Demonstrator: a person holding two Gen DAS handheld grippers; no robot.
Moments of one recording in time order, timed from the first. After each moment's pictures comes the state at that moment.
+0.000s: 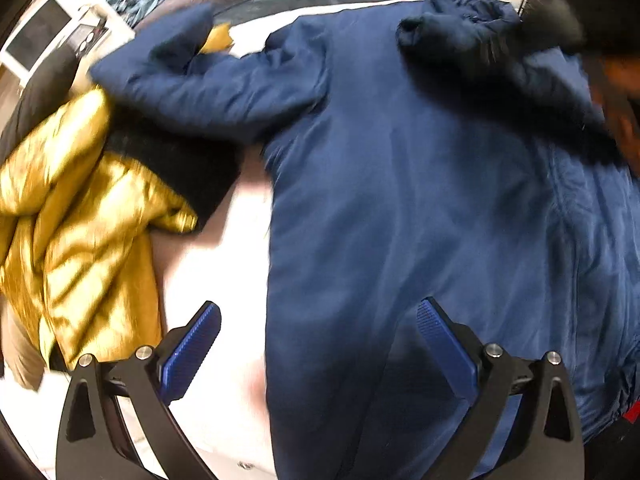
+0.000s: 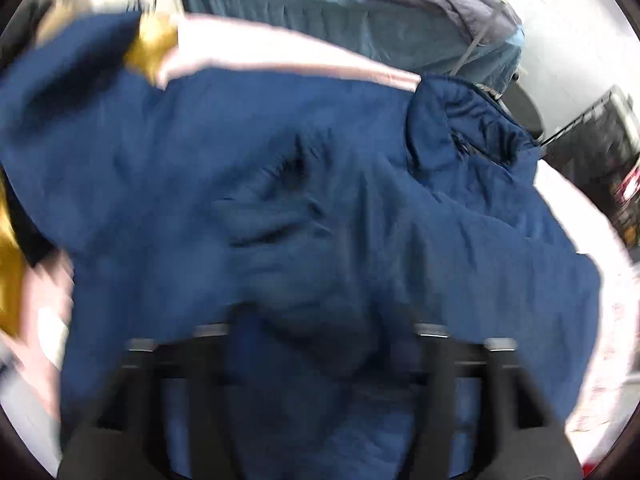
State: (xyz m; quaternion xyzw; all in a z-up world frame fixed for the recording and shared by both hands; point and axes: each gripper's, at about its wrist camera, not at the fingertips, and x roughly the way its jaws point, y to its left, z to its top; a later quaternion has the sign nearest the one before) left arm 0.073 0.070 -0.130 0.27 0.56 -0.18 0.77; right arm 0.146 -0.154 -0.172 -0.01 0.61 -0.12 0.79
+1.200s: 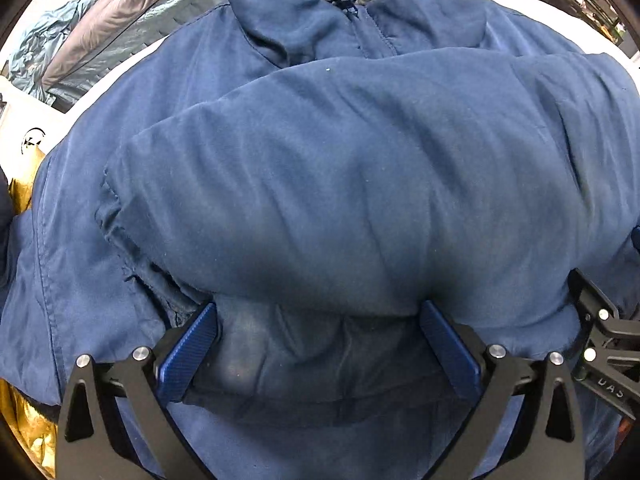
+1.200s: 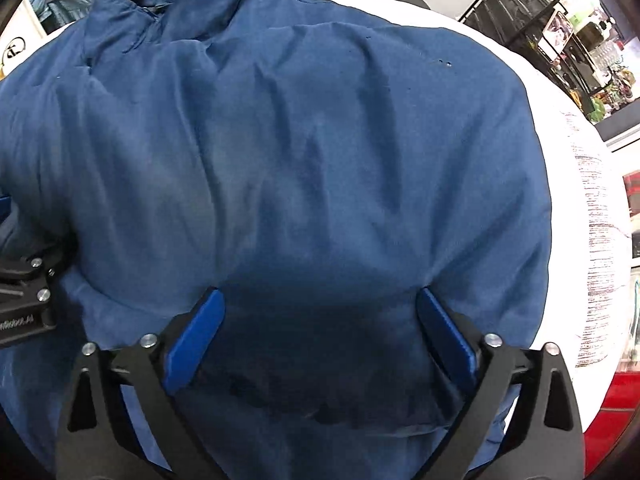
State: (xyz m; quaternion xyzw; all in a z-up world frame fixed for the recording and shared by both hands) left arm 0.155 -0.202 -0.225 0.29 0.60 -0.24 0.70; right arm 0.019 -0.359 -0.239 0.10 0.63 -0.28 0.72
